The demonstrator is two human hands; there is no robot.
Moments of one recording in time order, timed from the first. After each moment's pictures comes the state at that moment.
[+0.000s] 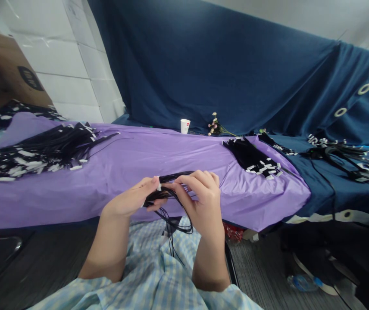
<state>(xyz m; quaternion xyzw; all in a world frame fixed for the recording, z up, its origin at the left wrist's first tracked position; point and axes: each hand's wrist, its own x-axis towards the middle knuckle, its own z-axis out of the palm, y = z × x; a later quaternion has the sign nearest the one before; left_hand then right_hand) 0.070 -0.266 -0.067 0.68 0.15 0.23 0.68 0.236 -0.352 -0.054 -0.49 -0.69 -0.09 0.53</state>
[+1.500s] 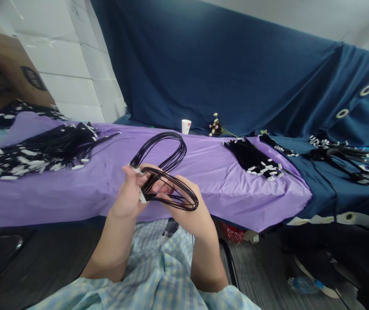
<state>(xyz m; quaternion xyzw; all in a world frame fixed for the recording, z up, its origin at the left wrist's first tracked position) 0.088 -0.278 -0.060 0.46 0.10 0.49 0.74 0.220 -0.337 -0.065 -0.37 -0.71 0.22 0.56</state>
